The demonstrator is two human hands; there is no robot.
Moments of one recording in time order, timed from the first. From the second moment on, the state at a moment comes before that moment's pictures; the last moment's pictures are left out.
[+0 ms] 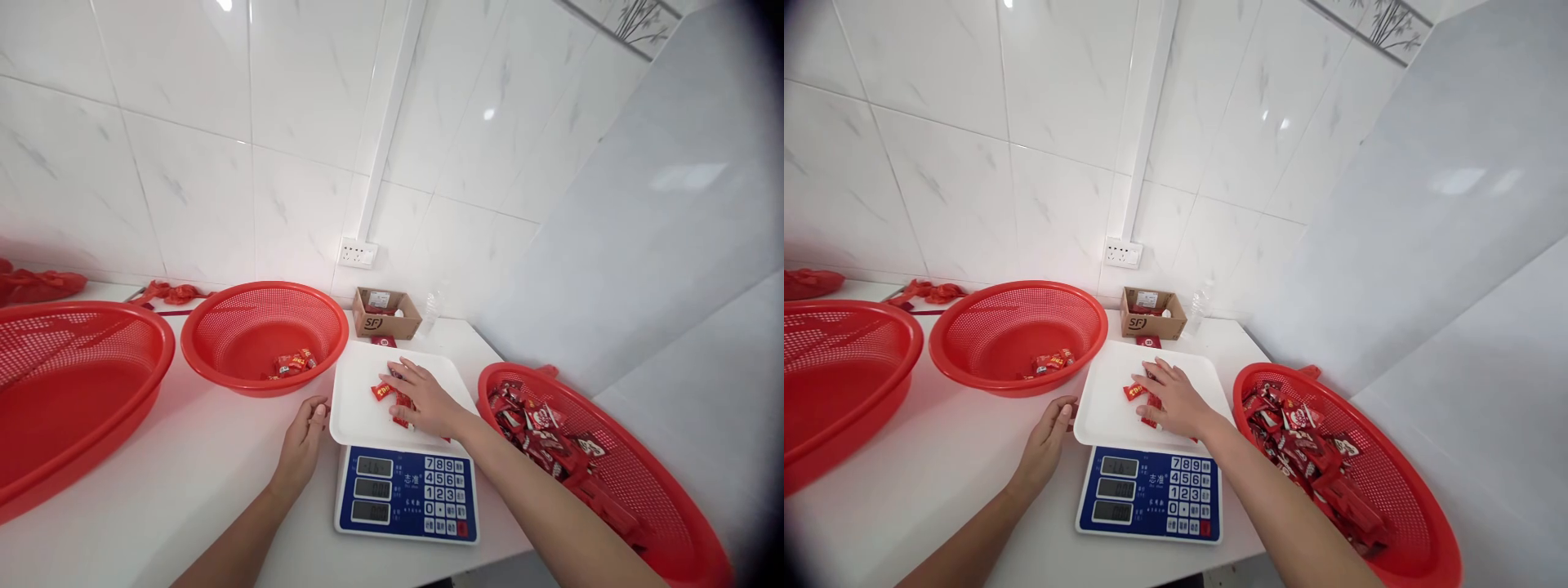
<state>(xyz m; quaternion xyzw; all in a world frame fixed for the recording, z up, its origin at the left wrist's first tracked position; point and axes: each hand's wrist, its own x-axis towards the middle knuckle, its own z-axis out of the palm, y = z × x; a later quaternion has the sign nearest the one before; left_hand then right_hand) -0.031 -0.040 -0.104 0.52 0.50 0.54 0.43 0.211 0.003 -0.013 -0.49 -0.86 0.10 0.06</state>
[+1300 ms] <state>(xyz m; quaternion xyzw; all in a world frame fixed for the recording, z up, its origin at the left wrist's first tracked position) -0.029 -0.040 -0.099 0.51 0.50 0.54 0.46 0.184 0.026 -0.039 -0.63 -0.75 -0.02 0.17</state>
